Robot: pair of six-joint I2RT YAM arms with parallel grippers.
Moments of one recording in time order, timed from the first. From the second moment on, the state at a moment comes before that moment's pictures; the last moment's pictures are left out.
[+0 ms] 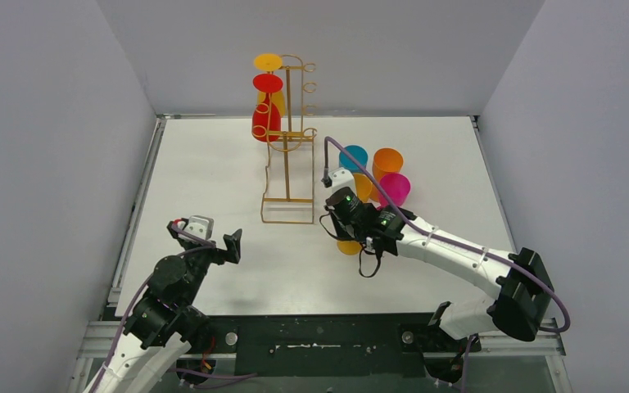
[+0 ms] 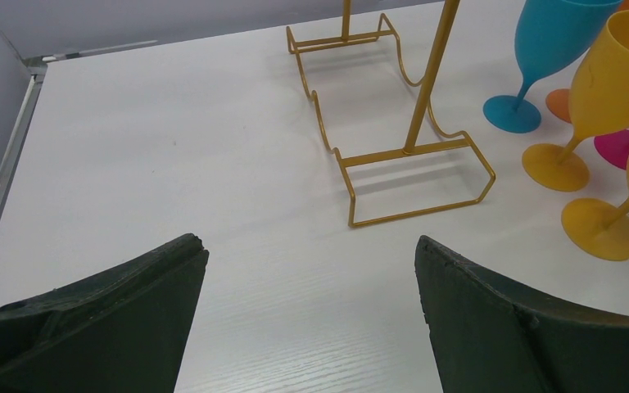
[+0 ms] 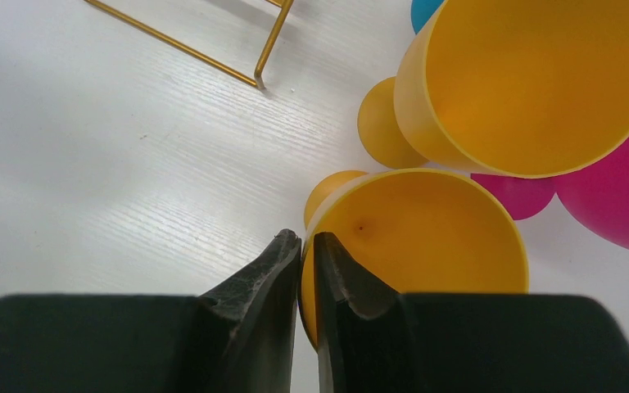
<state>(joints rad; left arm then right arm) -0.59 0.16 0.36 -0.27 -0.33 -0.04 0.92 1.37 1.06 -0.54 0.36 0.33</state>
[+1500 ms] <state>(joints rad) 0.15 1.17 1.15 -0.33 0.39 -0.52 0.88 0.84 0.97 -0.49 0.64 0.55</state>
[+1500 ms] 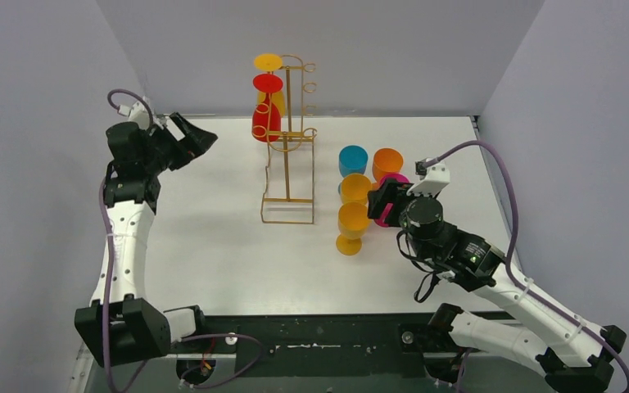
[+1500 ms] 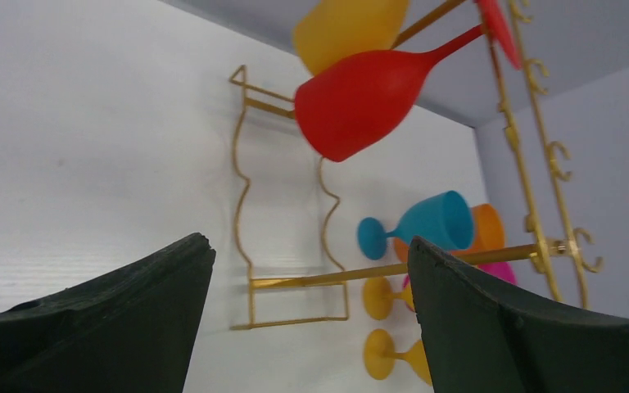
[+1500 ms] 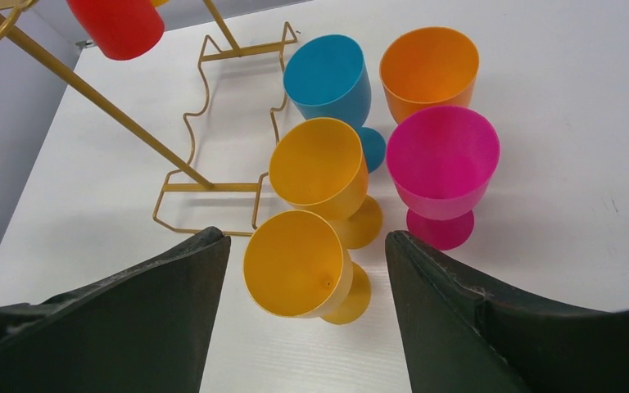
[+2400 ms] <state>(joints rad) -0.08 1.92 2.14 -0.55 0.46 -0.60 0.86 0.79 1.01 -0.64 0.60 0.58</state>
